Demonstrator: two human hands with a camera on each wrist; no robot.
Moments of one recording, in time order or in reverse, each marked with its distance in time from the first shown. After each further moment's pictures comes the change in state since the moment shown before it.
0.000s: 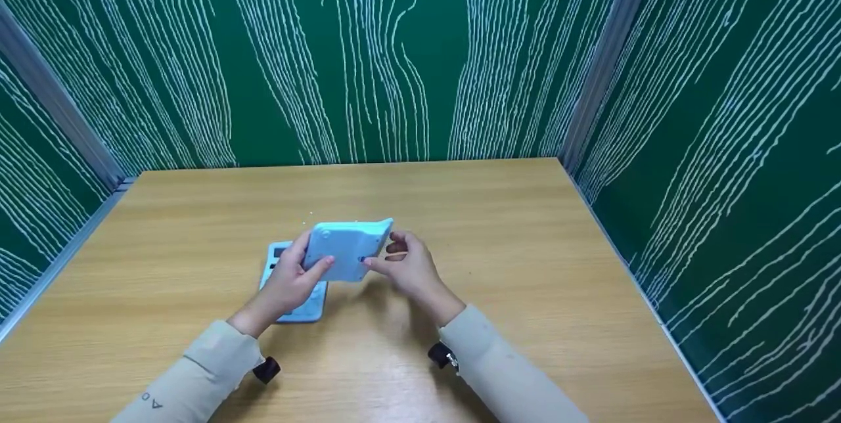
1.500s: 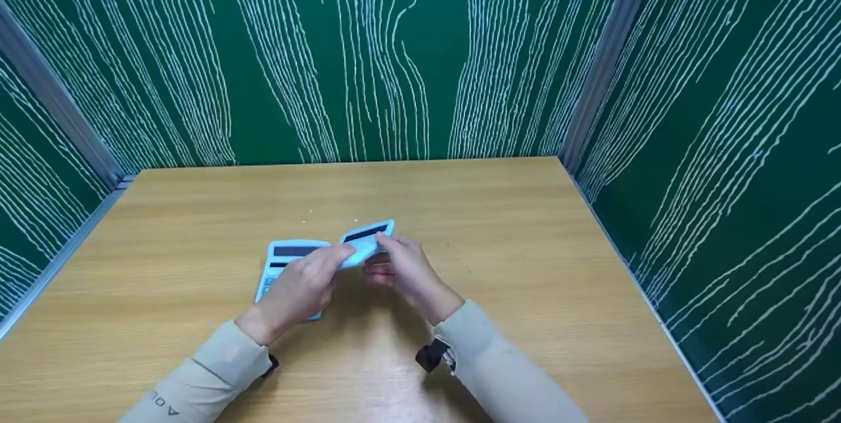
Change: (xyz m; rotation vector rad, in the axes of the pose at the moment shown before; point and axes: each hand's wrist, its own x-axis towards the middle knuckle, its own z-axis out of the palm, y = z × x) left_hand -0.001 -0.004 0.015 0.914 0.019 0.596; right_hand -0.004 -0.015 0.002 0.476 -0.226 0.199
